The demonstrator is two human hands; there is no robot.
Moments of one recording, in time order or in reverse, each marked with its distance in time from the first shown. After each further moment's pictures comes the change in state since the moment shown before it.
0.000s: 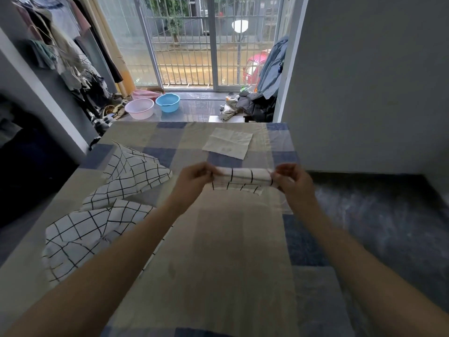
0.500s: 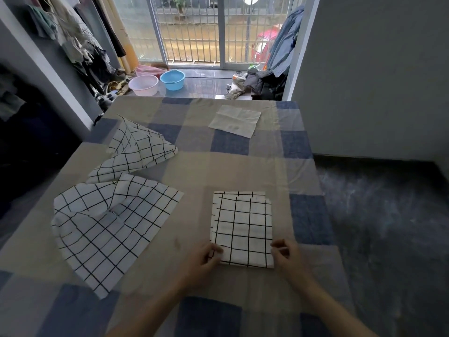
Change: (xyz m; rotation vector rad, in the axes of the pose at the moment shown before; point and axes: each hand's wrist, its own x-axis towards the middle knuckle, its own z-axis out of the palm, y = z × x) left_hand -0.180 -0.148 0.034 0.397 -0.203 -0.309; right_hand -0.151 0.153 -0.015 -0.404 -0.205 0.311
